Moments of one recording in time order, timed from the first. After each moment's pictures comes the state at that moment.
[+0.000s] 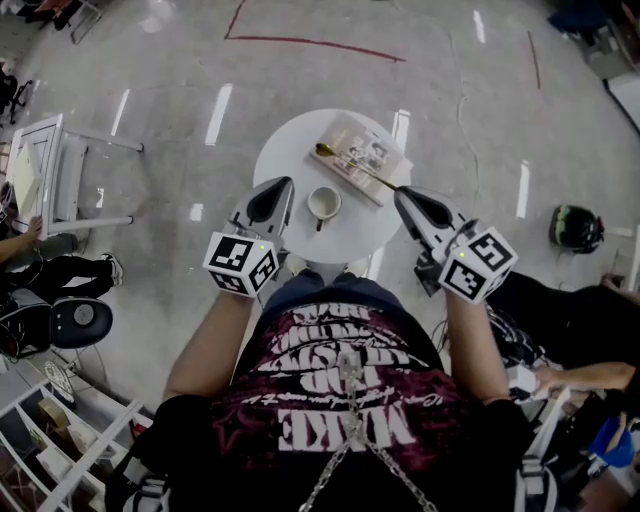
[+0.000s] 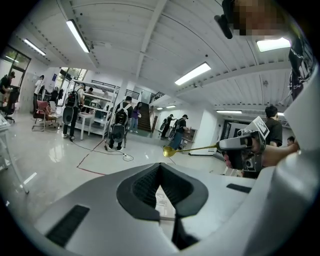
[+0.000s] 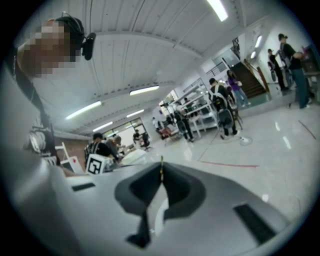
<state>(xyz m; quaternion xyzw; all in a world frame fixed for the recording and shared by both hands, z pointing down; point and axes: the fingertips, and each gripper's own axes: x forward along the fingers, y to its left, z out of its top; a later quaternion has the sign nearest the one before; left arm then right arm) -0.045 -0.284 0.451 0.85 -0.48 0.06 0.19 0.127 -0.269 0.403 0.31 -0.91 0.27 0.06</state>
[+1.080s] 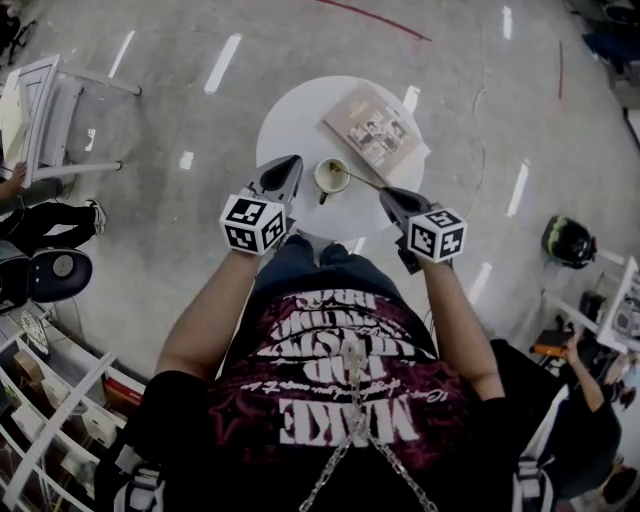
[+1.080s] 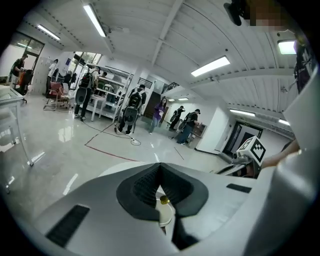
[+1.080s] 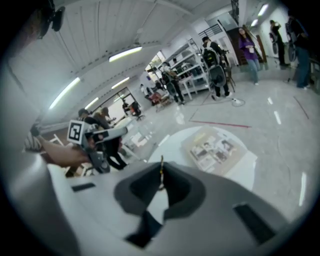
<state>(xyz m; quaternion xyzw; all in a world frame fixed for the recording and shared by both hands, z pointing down) -0.072 -0.284 0.579 0.81 -0.50 0.08 0.28 0.110 -0.252 0.629 0.28 -0.85 0.38 0.24</state>
